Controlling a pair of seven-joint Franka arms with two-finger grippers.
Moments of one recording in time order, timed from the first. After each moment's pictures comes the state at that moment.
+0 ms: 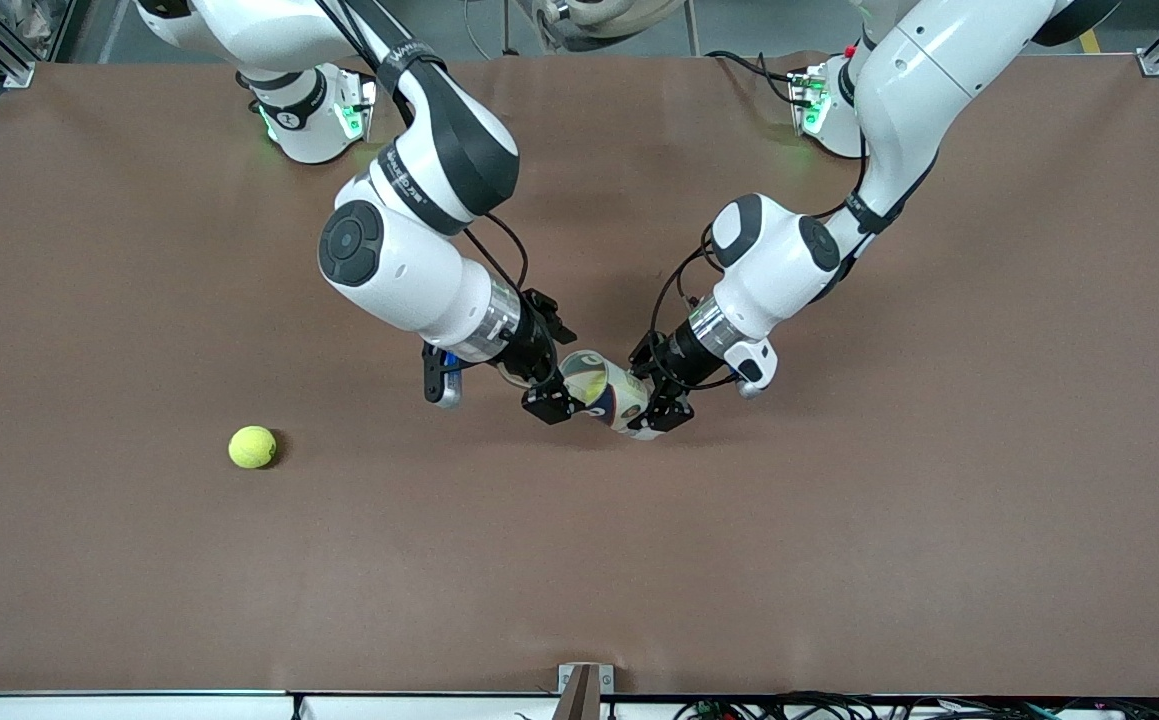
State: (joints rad) left arm -0.05 0.61 -0.65 -1.96 -0.40 3.11 -1.81; right arm 0.64 0.58 -0.06 -1.27 0.50 2.10 1.82
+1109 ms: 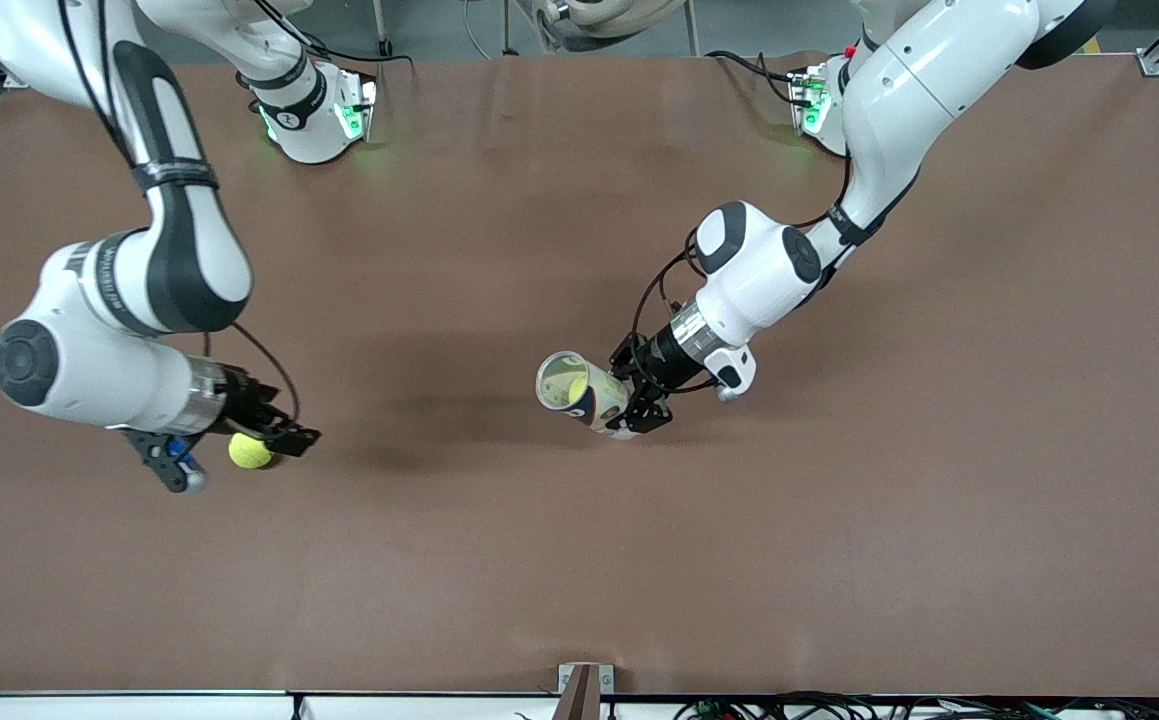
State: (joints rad) left arm -0.08 0.70 -0.68 -1.88 -0.40 3.11 -1.81; right arm 0.17 0.42 -0.09 -1.62 0.20 1.93 0.66
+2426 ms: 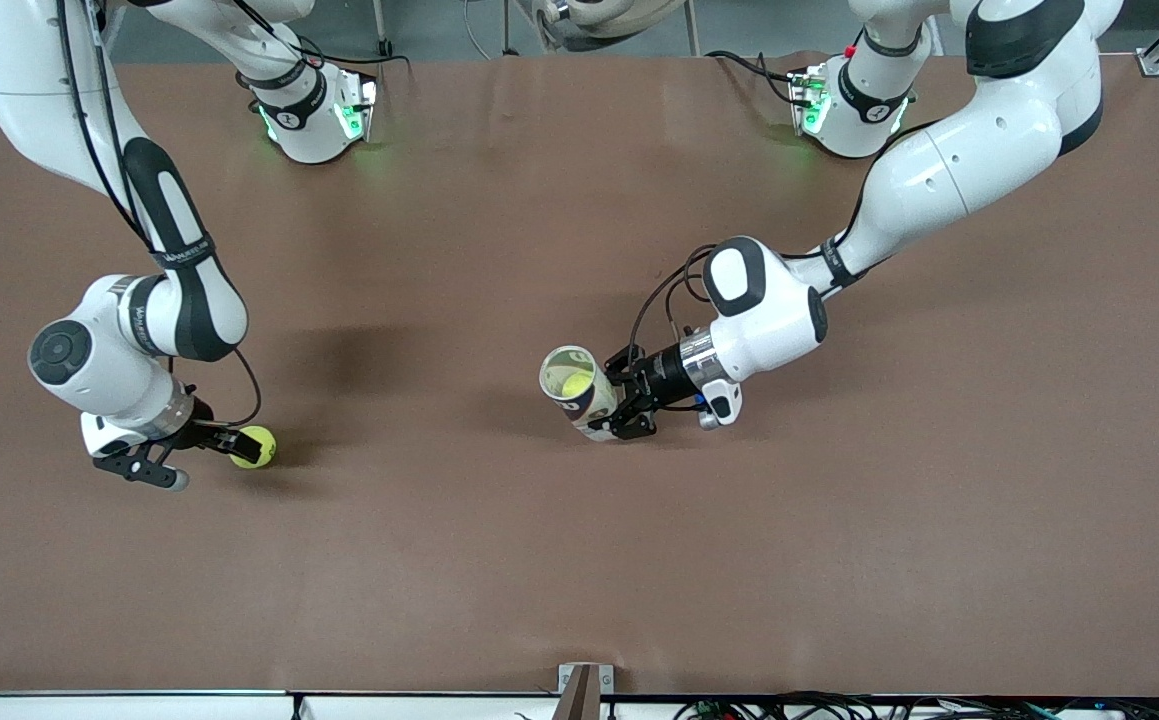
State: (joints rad) left arm 0.22 1.07 -1.03 -1.82 -0.40 3.11 -1.37; right arm 0.04 0.53 -0.08 -1.95 0.09 2.58 0.16
